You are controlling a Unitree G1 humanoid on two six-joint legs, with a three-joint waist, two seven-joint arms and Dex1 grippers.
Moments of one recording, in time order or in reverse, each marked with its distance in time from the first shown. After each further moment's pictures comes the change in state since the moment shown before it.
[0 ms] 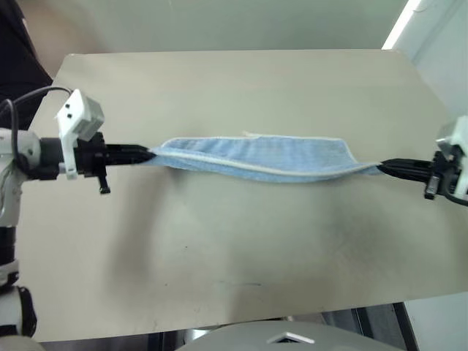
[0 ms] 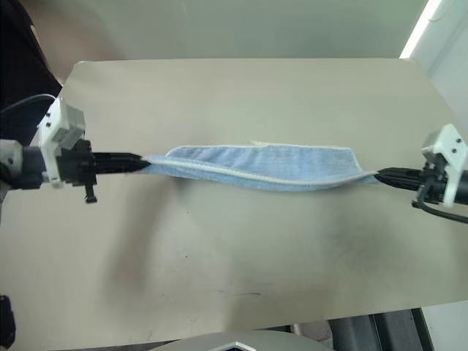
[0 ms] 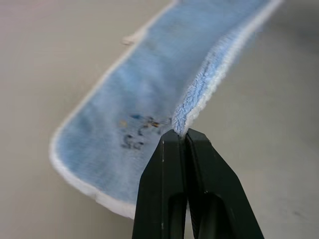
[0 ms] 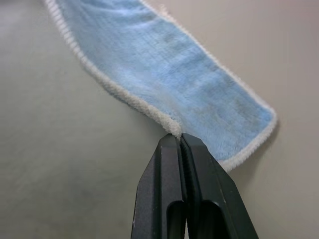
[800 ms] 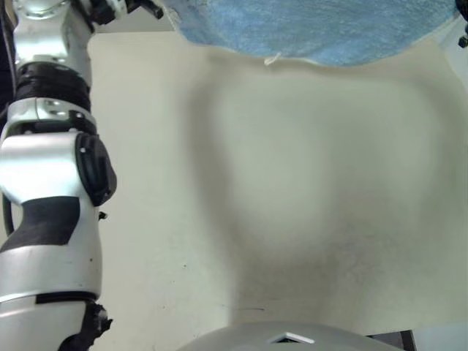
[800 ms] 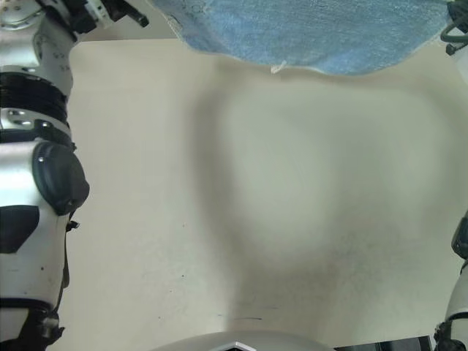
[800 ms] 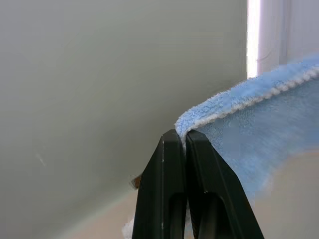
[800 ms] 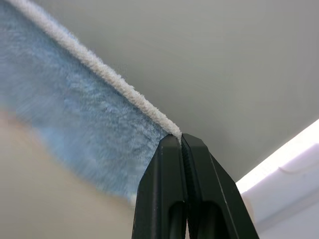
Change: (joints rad) left arm -0.988 -0.397 -0.060 1.057 0.261 -0.631 0.284; right arm -0.793 0.068 0.108 0.717 -0.325 -0.446 -0.319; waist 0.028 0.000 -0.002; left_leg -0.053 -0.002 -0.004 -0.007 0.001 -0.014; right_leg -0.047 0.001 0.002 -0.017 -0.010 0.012
